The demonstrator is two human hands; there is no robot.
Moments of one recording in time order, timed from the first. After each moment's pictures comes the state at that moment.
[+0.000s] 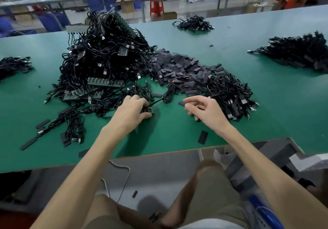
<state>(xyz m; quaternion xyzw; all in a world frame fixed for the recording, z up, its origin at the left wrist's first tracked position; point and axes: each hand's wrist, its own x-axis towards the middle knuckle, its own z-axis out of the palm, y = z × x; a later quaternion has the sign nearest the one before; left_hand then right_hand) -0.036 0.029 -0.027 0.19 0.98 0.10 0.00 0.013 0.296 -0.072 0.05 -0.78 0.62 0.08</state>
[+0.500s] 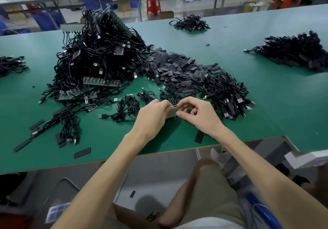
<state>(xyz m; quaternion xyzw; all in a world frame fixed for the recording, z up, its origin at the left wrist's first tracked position) -0.006 0.093 -0.042 0.26 0.94 0.19 -0.09 0.022 0.286 -0.069 0.10 -0.84 0.52 0.11</state>
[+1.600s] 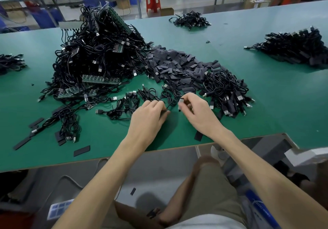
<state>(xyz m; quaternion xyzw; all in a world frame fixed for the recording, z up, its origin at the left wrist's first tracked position) 0.010 0.080 -0.052 0.26 0.93 0.15 -0.19 0.022 0.278 -0.072 0.11 -0.89 0.42 0.16</state>
